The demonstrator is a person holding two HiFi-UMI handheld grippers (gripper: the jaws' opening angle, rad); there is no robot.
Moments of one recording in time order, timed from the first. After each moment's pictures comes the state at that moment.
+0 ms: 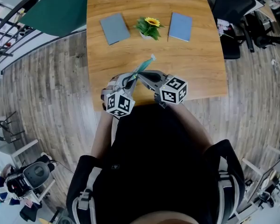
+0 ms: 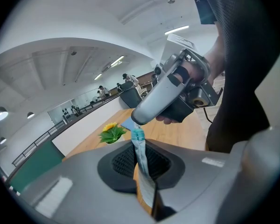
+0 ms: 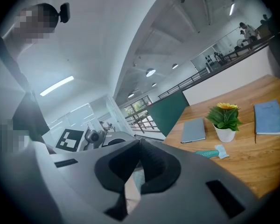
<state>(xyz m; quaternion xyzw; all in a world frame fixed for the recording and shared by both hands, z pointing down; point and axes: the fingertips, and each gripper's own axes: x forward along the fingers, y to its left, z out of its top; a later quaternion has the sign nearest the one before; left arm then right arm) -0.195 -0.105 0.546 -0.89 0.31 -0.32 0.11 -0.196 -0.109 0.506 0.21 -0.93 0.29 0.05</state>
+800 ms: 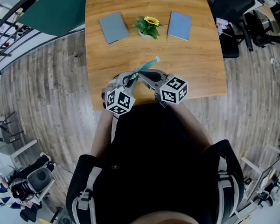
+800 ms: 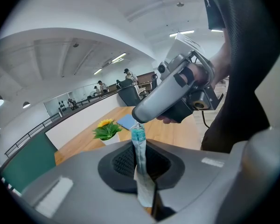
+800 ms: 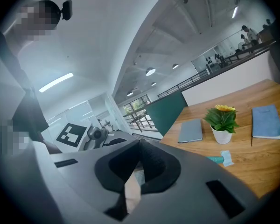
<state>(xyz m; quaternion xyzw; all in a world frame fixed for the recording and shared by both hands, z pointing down) -0.189 -0.109 0.555 -0.90 0.29 -0.32 0.06 -0.192 -0.113 0.510 0.22 -0.93 0.28 0.07</state>
